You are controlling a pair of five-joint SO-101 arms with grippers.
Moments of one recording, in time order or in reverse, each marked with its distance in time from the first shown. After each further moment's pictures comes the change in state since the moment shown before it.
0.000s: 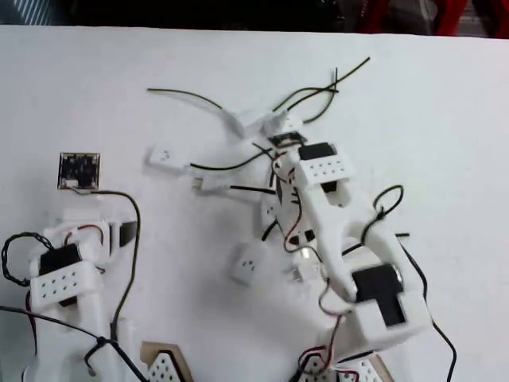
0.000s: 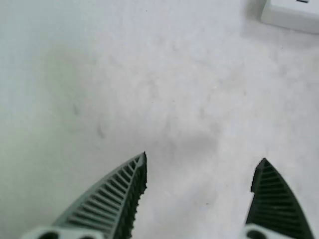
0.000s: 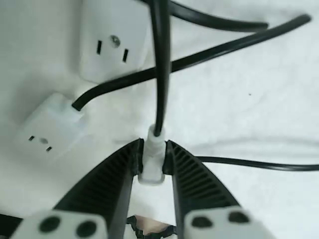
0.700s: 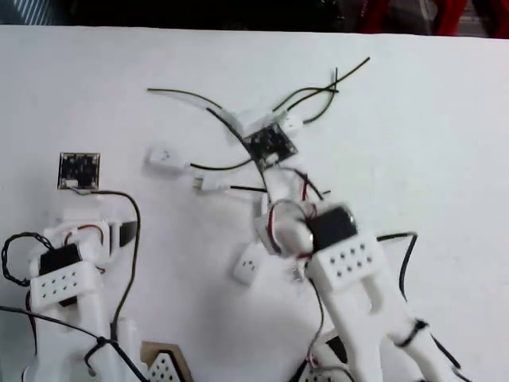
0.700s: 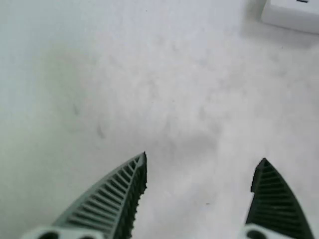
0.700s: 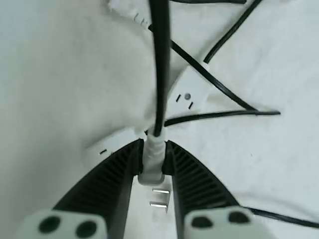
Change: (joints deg) left arm 0.0 0.0 0.0 0.0 0.0; right arm -12.7 -42.6 24.7 -17.1 0.1
